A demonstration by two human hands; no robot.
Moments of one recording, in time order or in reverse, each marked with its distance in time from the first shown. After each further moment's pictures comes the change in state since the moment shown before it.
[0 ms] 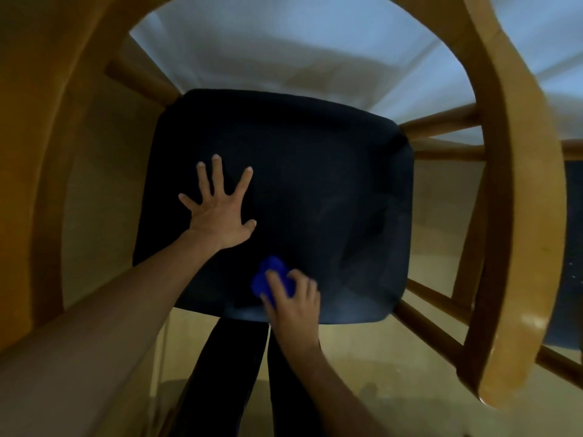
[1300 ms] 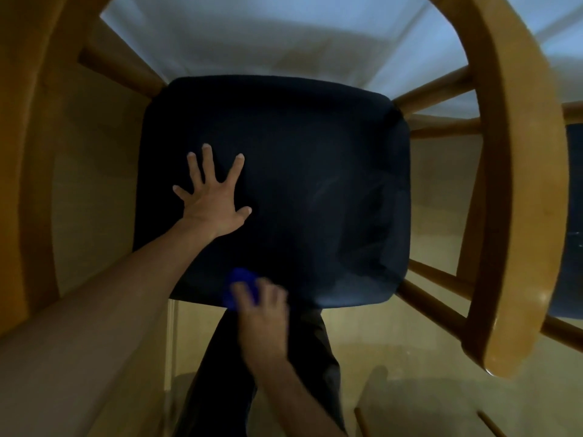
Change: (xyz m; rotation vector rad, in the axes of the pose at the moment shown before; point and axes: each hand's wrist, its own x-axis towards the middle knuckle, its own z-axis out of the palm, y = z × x) left_hand -0.001 0.001 -0.002 -0.007 0.041 -0.007; right_hand -0.036 -0.061 0.013 0.065 -0.060 0.062
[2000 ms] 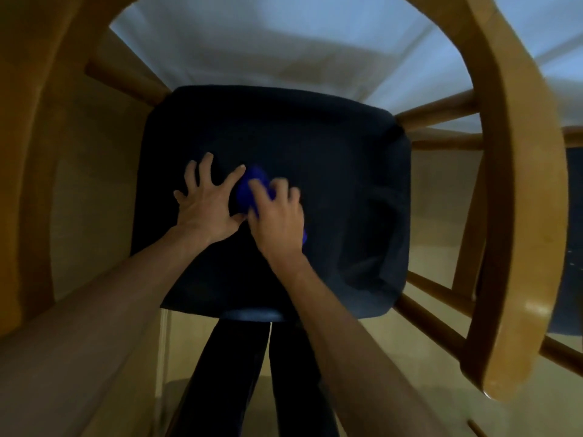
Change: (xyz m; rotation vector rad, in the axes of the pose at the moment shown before) left_hand 0.005 -0.009 -0.006 -0.038 0.096 0.021; right_hand 0.170 0.007 -0.055 -0.063 0.145 -0.074
